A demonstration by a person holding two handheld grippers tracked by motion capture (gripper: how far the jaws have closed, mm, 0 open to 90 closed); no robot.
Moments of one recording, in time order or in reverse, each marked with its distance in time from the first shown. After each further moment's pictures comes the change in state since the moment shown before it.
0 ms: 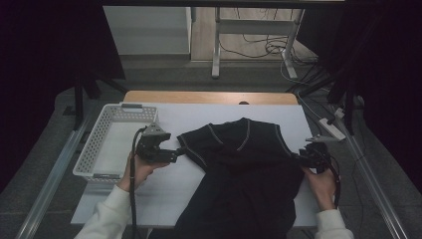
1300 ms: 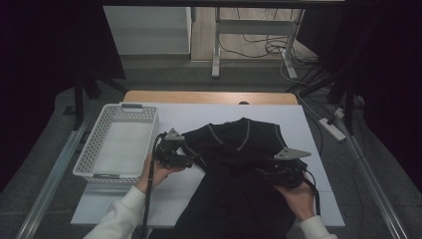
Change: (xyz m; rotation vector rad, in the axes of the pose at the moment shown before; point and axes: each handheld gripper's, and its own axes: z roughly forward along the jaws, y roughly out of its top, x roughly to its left) left arm -0.020 -0.005 0.052 0.102 -0.020 0.005; right arm 0.109 -0.007 -0.017 -0.069 0.269 -0.255
